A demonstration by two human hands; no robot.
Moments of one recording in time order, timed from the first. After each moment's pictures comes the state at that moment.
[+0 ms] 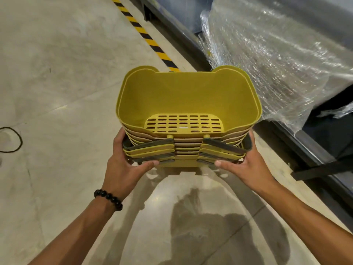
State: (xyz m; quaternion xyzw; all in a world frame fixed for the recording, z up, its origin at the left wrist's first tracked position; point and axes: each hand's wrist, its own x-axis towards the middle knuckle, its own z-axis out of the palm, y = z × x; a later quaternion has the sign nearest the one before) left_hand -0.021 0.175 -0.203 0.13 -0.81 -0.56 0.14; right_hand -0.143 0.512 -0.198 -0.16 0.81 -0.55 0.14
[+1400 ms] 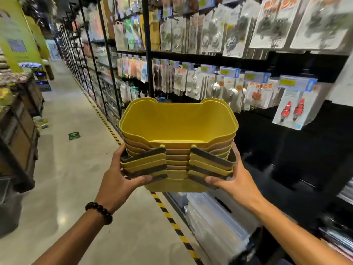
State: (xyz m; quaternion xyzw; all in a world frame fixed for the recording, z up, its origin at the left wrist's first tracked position) left_hand -0.024 0.105 0.863 0.01 -0.81 -0.52 0.27; right_hand -0.118 0.454 0.867 -0.24 0.78 -0.57 -0.07
